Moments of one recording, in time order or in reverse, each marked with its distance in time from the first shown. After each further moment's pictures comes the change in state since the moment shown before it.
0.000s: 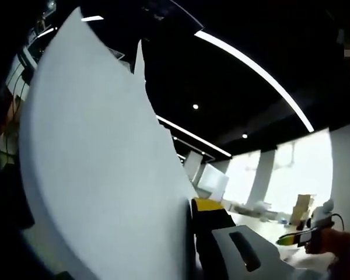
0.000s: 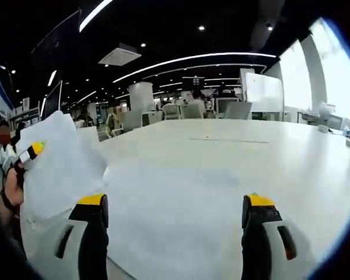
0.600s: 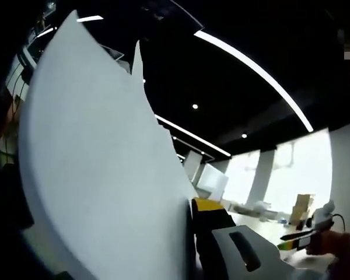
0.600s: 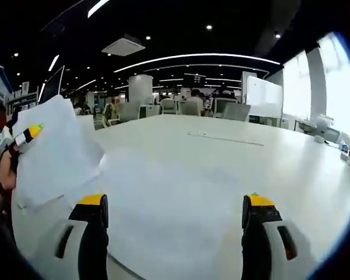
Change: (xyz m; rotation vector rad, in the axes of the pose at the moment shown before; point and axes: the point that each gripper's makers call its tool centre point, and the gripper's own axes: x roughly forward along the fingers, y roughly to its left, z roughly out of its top) left arm 0.001 -0.001 -0.001 0.002 0.002 -0.004; right arm -0.001 -0.003 -0.009 -0.074 0.030 -0.038
